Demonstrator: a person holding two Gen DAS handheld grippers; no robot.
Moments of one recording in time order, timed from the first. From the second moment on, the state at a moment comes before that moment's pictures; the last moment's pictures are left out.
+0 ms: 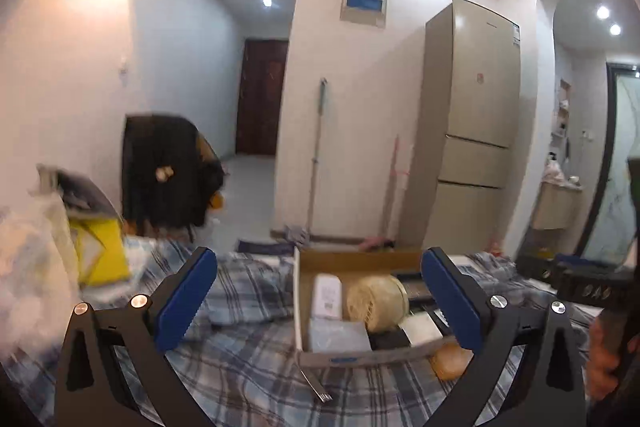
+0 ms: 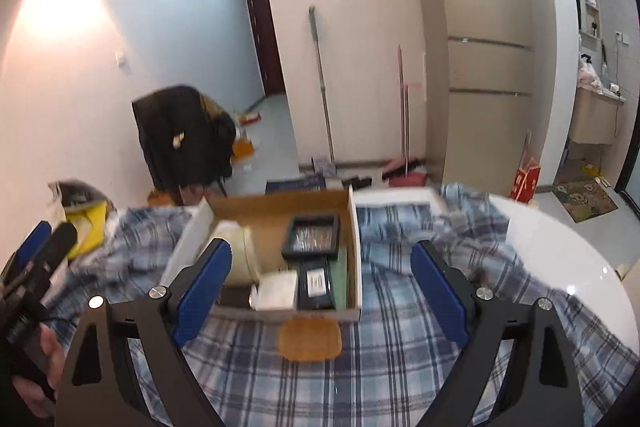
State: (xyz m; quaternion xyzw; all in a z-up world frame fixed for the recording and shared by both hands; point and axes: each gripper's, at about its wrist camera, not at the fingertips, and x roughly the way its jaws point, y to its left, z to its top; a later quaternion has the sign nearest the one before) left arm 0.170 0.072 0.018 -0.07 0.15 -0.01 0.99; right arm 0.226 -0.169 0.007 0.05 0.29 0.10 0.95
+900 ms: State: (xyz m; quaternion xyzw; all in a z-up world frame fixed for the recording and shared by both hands) left arm 0.189 0.059 -0.021 -0.03 0.19 0.00 0.98; right arm 0.256 -0.124 -0.099 -0.03 0.45 0.13 0.88
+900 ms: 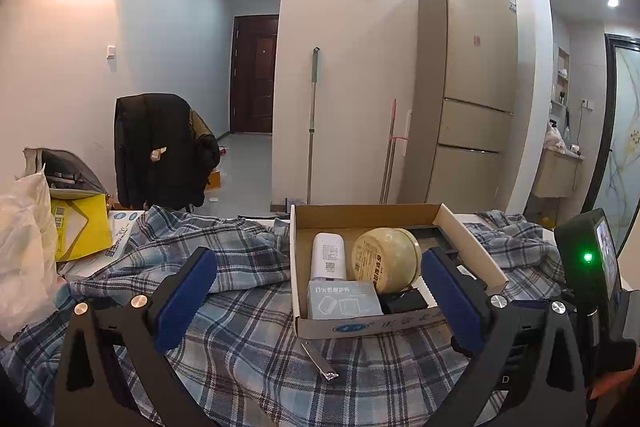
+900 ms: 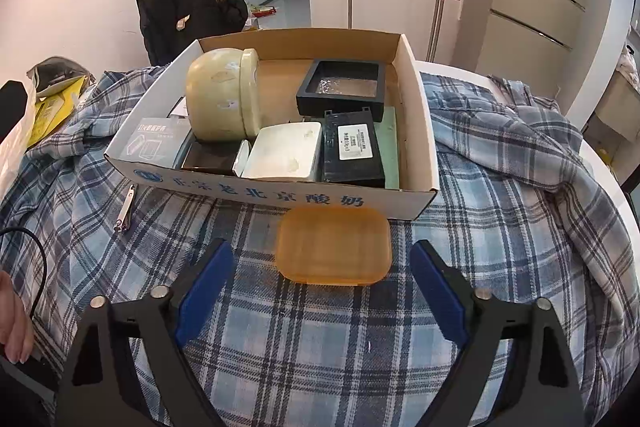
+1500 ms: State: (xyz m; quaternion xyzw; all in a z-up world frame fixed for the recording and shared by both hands) left arm 0.216 0.089 -0.042 -0.13 0.29 -0.02 0.95; right arm 0.237 -0.136 -0.071 -0.11 0.44 0.13 0.88
